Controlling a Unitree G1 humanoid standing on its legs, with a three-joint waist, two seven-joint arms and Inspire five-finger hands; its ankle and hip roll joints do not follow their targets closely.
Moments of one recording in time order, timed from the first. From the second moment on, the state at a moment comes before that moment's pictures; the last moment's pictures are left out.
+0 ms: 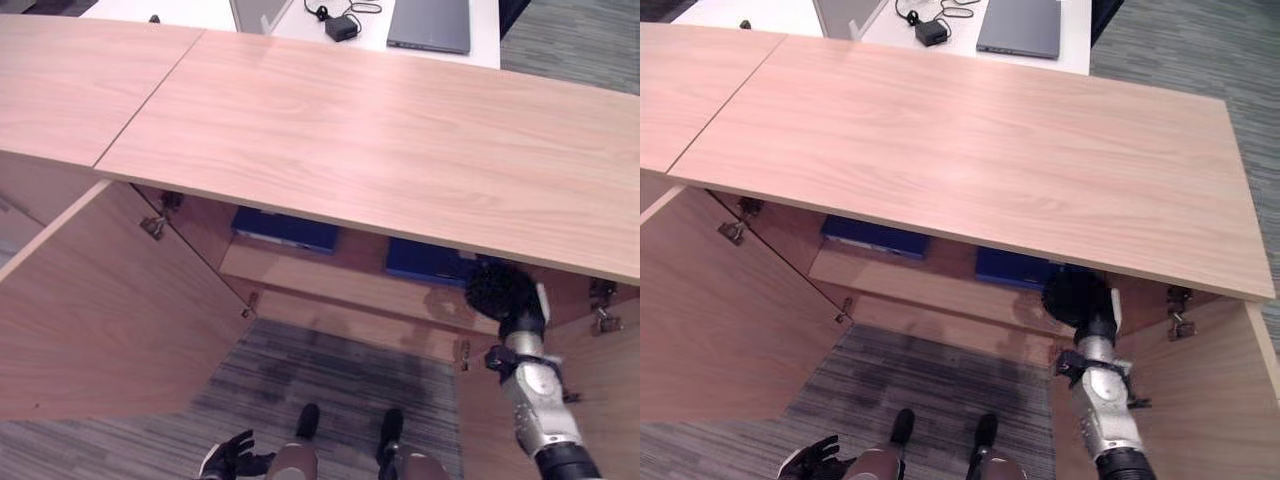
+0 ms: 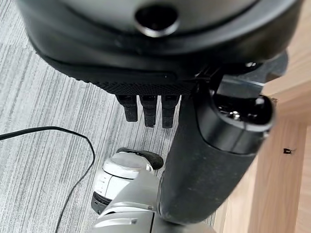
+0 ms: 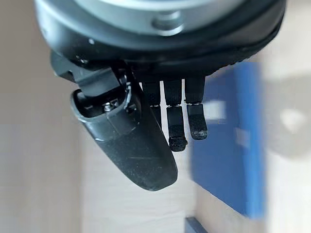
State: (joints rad) left arm 0.06 0.29 -0.10 1.17 -0.22 -0.16 -0.09; right arm -0.10 -0.50 0.02 0.30 0.27 -0.27 -0.21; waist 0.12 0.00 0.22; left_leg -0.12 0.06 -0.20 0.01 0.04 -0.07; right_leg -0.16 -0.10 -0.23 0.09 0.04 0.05
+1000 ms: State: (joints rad) left arm -0.02 0.34 -0.30 0.99 -0.35 -0.20 -0.12; right arm -0.69 -0.52 0.30 1.00 0.20 -0.16 -0.25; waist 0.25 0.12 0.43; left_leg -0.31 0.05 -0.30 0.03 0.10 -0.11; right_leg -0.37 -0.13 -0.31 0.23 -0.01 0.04
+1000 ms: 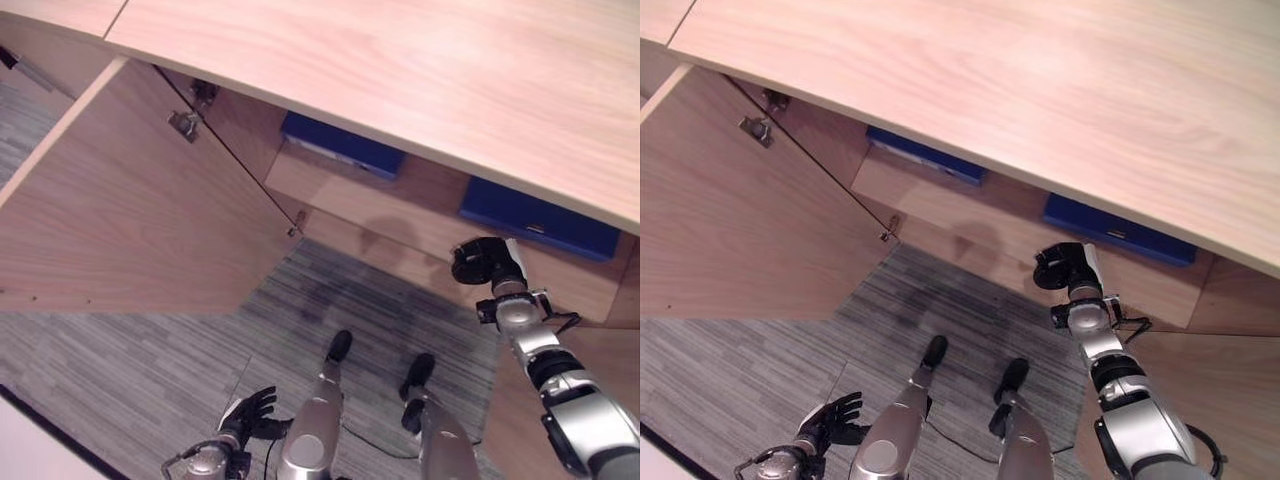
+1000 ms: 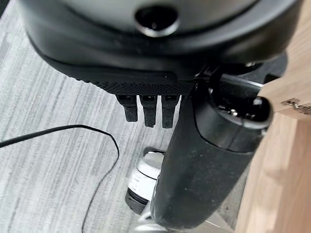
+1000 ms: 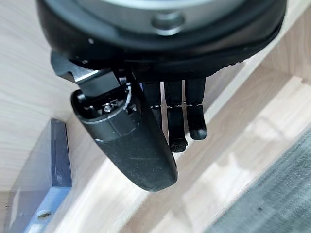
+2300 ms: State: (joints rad) left arm -0.02 0.41 -0.35 0.88 -0.39 -0.20 -0.17; right arm -0.99 -0.64 0.33 1.27 0.32 -0.09 -0.26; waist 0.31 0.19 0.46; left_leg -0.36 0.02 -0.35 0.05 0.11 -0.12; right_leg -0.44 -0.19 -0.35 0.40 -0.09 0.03
